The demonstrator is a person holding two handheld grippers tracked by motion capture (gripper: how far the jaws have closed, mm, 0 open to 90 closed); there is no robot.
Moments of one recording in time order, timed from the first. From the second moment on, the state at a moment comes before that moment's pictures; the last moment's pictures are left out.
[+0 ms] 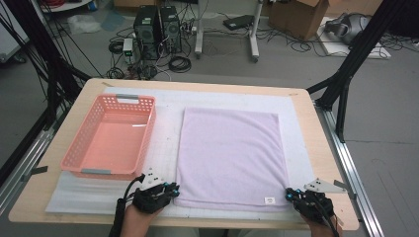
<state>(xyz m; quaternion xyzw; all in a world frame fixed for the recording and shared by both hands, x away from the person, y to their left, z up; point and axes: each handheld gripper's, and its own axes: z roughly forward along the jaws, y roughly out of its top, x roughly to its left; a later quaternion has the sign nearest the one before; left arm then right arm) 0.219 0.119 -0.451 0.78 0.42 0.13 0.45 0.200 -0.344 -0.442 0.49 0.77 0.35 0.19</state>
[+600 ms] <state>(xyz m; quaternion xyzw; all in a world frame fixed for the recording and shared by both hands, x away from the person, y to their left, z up) 0.215 0.119 -0.443 0.77 0.39 0.14 0.48 0.198 -0.345 -0.440 0.50 0.77 0.36 0.19</state>
